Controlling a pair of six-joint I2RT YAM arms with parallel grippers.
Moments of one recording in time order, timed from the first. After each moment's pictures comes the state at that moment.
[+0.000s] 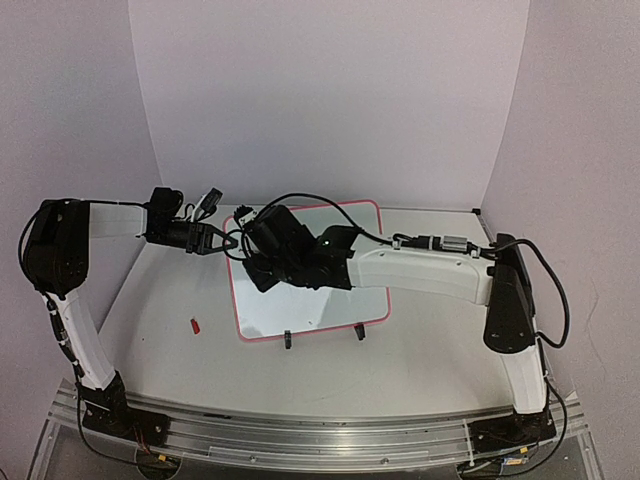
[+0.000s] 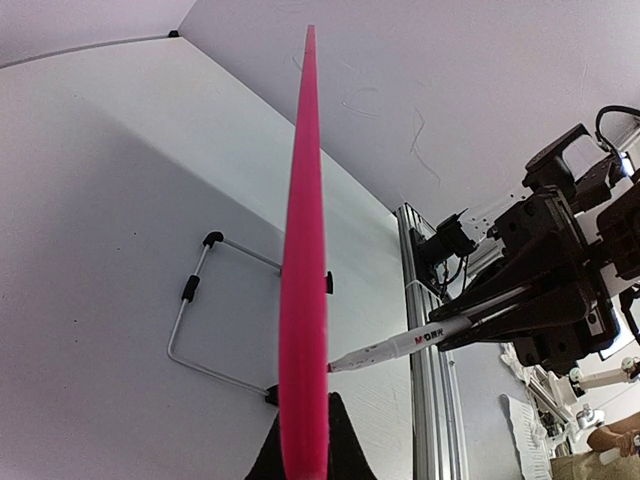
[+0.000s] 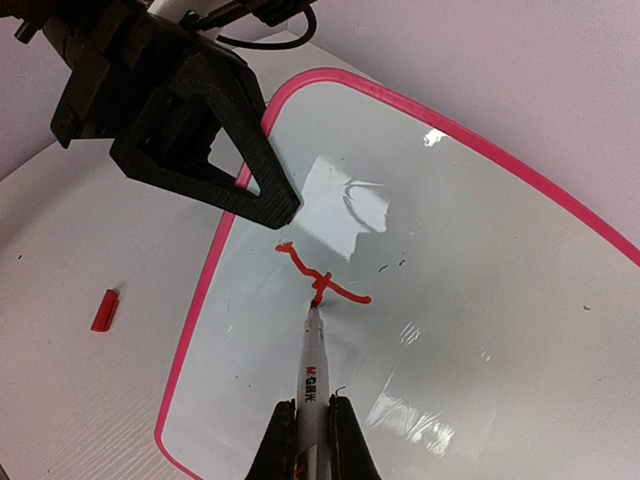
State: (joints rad) left arm -0.15 1.86 1.24 -0.35 1.36 0.29; right arm 1.15 2.18 1.97 -0.44 0.45 0.13
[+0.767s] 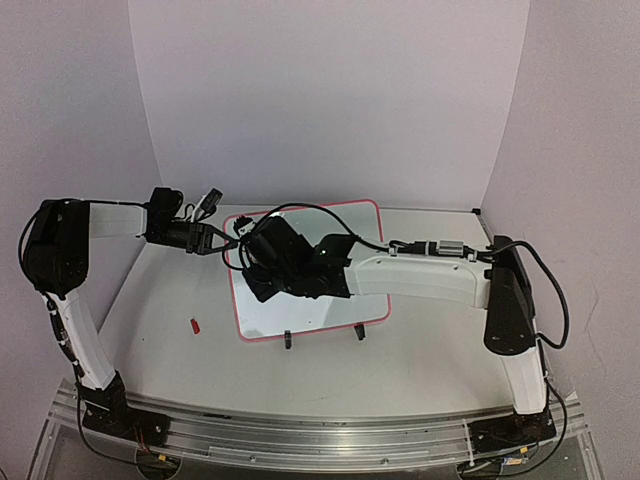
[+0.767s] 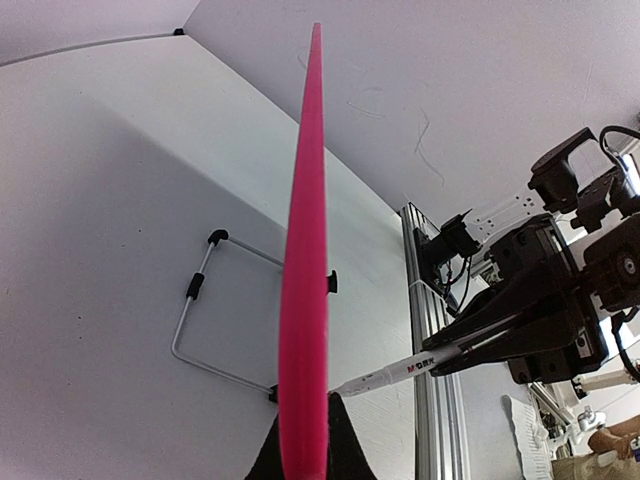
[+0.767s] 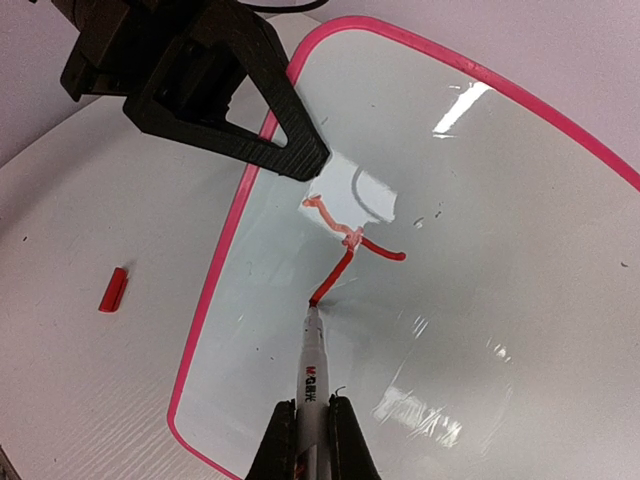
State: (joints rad) left arm -0.15 1.86 1.24 -0.35 1.35 0.29; right arm 1.17 2.18 1.93 -0.44 0.45 0.17
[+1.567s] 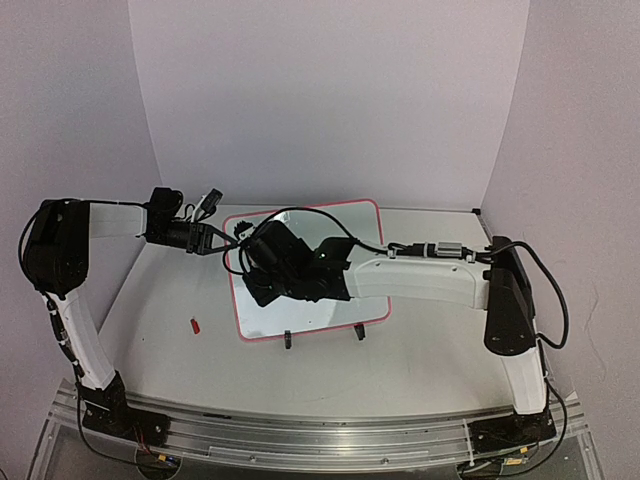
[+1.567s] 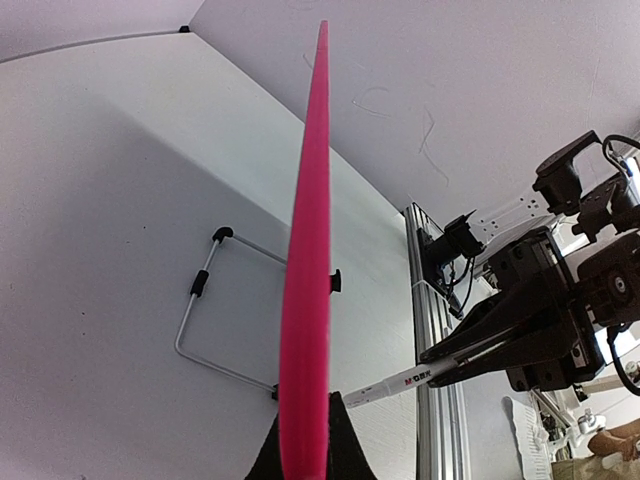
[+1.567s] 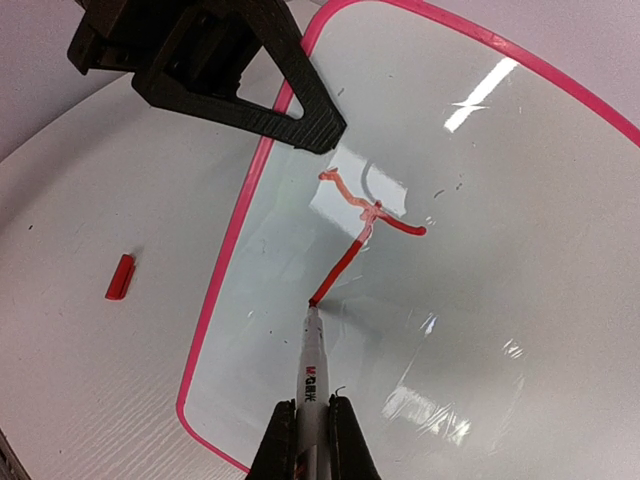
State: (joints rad) left arm -0.14 1.86 1.24 -0.35 1.34 0.28; right arm 1.17 2.18 1.91 -0.44 0.43 0.20
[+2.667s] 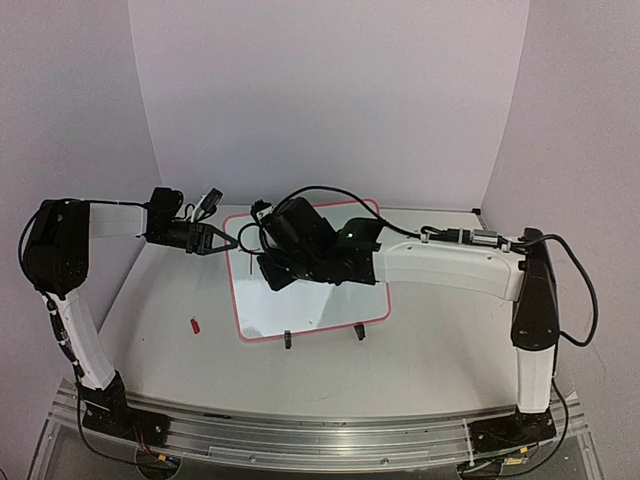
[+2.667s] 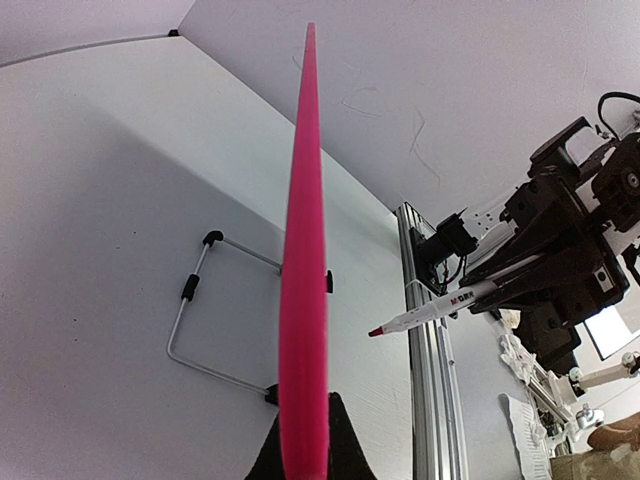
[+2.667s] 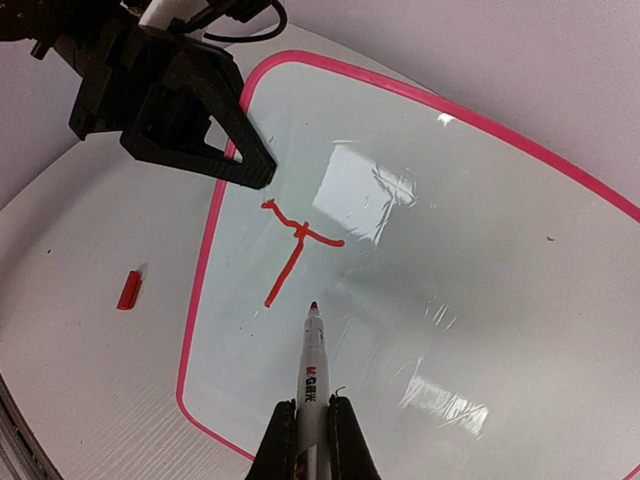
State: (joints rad) left arm -0.15 1.86 1.24 -0.35 1.36 0.29; right arm 1.15 2.05 1.85 -0.48 0.40 0.24
